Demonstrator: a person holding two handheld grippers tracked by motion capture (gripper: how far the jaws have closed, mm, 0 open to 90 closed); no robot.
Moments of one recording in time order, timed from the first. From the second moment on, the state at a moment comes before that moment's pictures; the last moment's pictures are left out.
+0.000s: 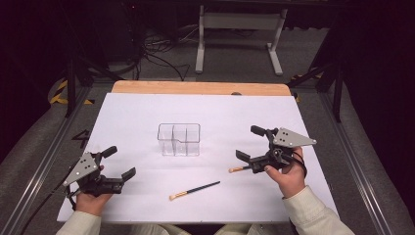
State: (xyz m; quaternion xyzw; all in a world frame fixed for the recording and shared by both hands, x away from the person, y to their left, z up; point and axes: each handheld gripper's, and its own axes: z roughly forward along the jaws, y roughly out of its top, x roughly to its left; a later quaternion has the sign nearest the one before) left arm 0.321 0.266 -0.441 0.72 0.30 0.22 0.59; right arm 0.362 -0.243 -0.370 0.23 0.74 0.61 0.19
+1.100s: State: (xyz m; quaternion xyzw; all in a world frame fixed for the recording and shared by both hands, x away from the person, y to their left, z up) left arm 0.322 0.263 -0.441 0.72 0.29 0.22 0.59; right arm 0.377 -0.161 -0.341 0.12 0.83 0.52 0.13
